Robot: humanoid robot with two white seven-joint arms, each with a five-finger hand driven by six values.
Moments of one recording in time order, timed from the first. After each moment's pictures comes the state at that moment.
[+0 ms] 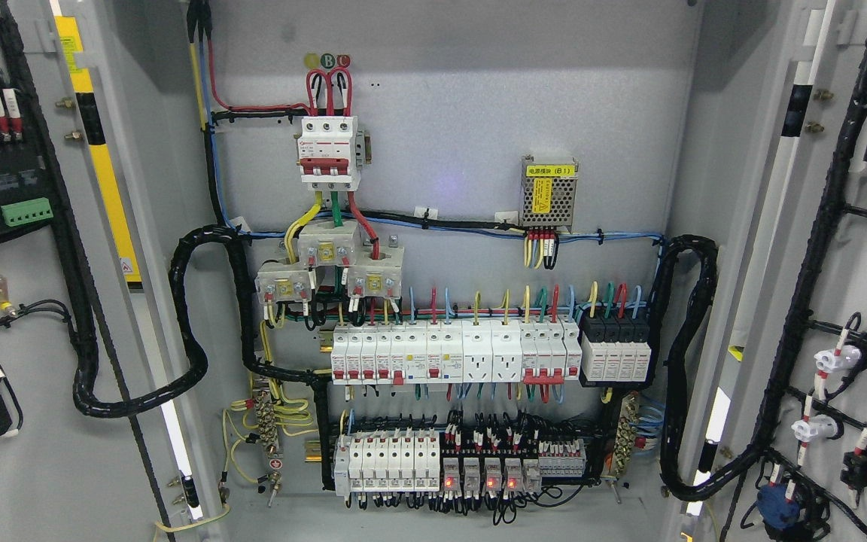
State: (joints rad) left arm 0.24 0.51 0.58 -1.55 0.83 -0.06 -0.71; right arm 0.47 -0.31 -0.35 -2.03 -0.82 -0.54 0.32
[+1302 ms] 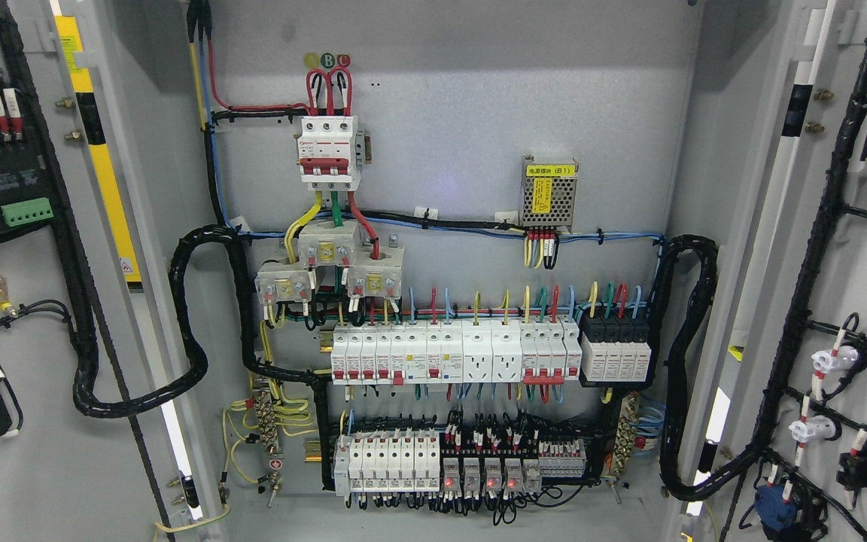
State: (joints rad) left arm 0.33 0.45 0.01 -1.59 0.59 -0.37 -0.37; right arm 0.49 -0.33 0.01 -1.86 -0.57 -0.53 0.31
